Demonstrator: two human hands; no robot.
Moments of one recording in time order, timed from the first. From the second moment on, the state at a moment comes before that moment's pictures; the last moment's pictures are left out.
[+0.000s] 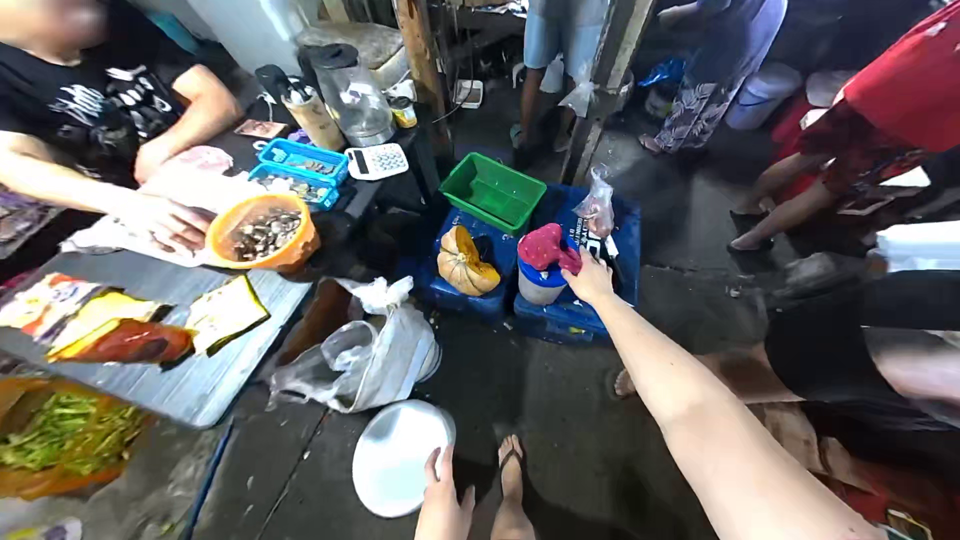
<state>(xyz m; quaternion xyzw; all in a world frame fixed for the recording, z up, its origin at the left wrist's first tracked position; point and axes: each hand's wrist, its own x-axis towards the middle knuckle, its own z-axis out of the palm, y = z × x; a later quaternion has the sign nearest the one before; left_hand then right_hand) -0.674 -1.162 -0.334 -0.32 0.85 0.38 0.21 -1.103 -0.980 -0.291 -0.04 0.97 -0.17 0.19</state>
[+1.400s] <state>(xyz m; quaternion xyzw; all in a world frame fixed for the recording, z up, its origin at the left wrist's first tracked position) -0.977 -1.198 -0.172 -0.03 0.95 0.31 -0.08 -1.016 -0.995 -0.165 -0.01 0.75 -0.63 0.18</state>
